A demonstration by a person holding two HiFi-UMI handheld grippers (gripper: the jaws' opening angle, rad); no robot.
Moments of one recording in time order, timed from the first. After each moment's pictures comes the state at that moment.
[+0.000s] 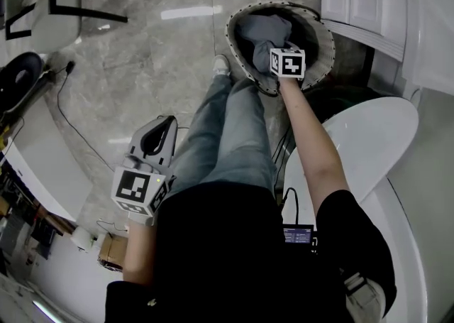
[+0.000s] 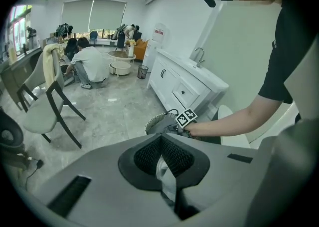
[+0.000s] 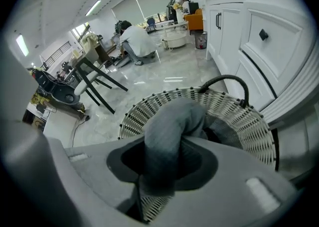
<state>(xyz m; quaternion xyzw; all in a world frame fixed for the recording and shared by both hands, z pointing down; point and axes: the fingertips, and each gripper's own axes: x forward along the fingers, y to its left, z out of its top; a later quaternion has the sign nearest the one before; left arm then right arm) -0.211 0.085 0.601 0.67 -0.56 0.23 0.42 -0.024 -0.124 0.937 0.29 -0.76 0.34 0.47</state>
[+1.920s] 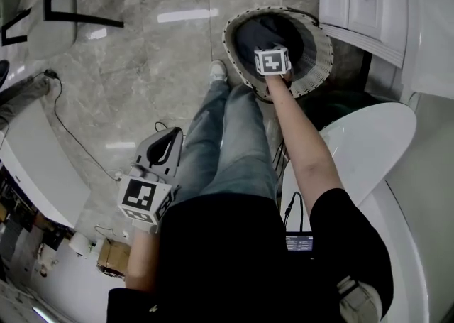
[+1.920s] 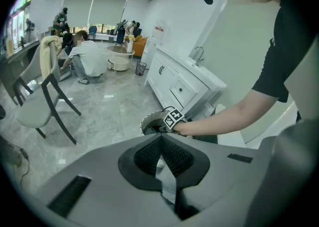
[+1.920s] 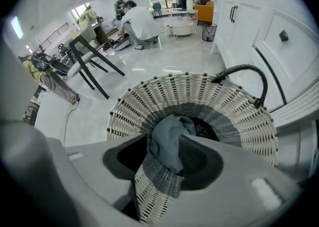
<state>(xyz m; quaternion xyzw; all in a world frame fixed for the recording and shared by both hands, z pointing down) -0.200 0.091 0.622 0.68 -0.55 0.22 0.44 -0.053 -0.117 0.982 0.27 -0.75 0.30 0.53</state>
